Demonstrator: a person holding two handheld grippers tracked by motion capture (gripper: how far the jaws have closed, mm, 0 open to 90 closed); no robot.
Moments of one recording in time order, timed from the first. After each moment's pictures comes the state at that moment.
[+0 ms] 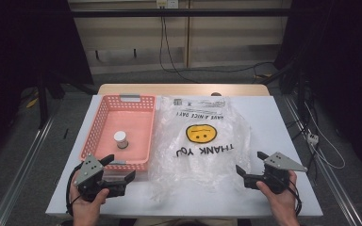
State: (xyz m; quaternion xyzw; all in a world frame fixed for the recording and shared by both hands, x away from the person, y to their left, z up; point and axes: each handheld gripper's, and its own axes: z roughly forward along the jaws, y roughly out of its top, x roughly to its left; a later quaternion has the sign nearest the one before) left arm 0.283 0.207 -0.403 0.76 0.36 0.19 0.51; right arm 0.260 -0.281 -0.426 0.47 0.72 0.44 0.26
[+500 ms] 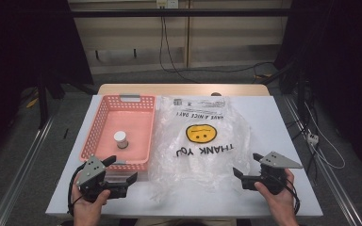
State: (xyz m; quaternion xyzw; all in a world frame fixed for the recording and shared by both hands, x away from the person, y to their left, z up) left arm 0.282 0.203 -0.405 0.77 0.36 0.18 0.51; right arm 0.264 -0.275 -0.425 0.46 0.74 0.43 0.23
